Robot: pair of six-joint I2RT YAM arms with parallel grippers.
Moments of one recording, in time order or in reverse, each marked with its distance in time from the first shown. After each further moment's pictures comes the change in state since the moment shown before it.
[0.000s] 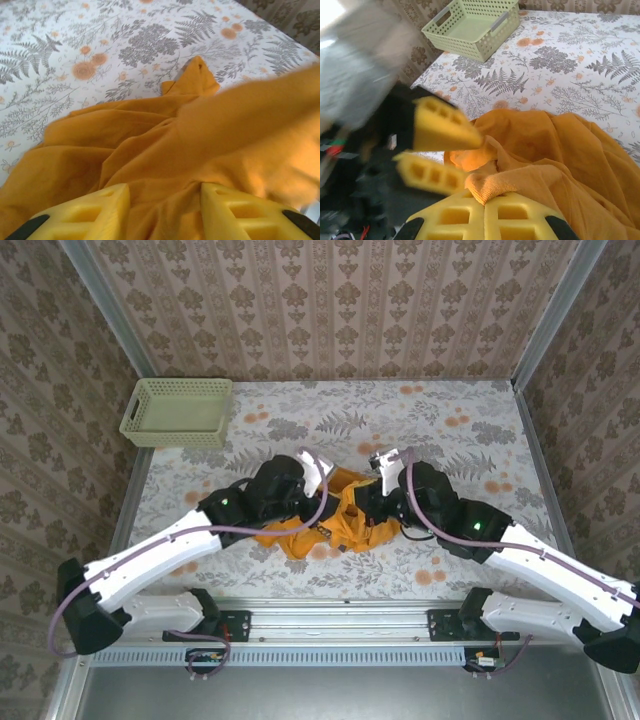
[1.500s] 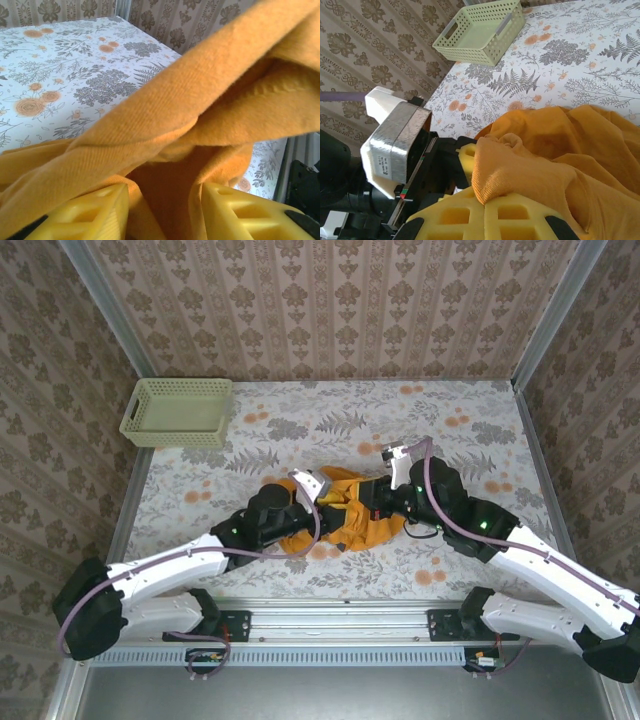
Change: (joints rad) left arm 0.034 -0.019 -0.416 0.707 0.166 -0.106; right arm -0.063 -0.032 -0.025 0.039 -0.098 0.127
